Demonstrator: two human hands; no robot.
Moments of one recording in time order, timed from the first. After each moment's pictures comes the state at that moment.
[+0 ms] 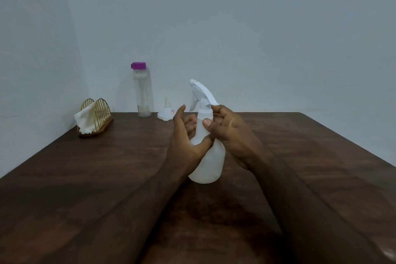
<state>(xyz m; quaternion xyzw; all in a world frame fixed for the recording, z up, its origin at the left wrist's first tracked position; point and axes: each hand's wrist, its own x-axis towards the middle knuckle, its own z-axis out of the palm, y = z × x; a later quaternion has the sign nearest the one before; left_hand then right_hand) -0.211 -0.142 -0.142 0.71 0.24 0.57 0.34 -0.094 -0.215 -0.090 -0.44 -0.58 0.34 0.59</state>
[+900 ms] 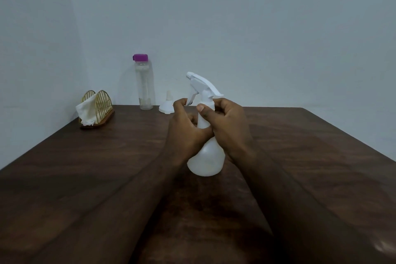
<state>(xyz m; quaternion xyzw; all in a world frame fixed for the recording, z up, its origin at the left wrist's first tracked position) -0.213 -0.130 -0.127 0.71 0.31 0.55 0.31 -0.126 -0.211 -0.089 -0.50 -0.53 0.19 0.66</state>
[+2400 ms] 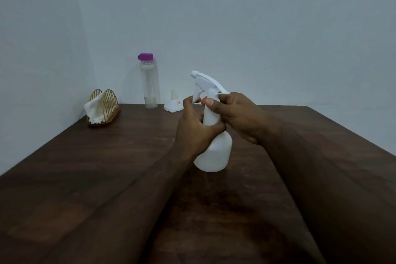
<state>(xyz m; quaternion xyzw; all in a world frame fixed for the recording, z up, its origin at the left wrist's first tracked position) -0.212 -0.141 -0.123 0.71 0.31 0.54 0.33 -0.096 -0.203 -0.064 -0.49 -0.61 0.35 0.51</state>
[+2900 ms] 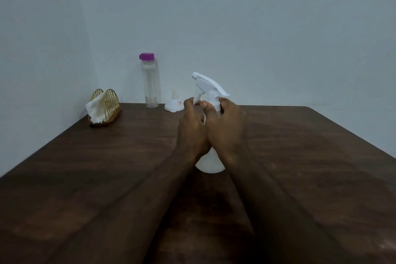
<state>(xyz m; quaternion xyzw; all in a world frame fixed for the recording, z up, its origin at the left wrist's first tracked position) -0.208 -0.141 -0.119 0.71 0.36 0.53 0.28 -0.149 -0.203 -0.088 -0.63 -0.49 -0.02 0.60</state>
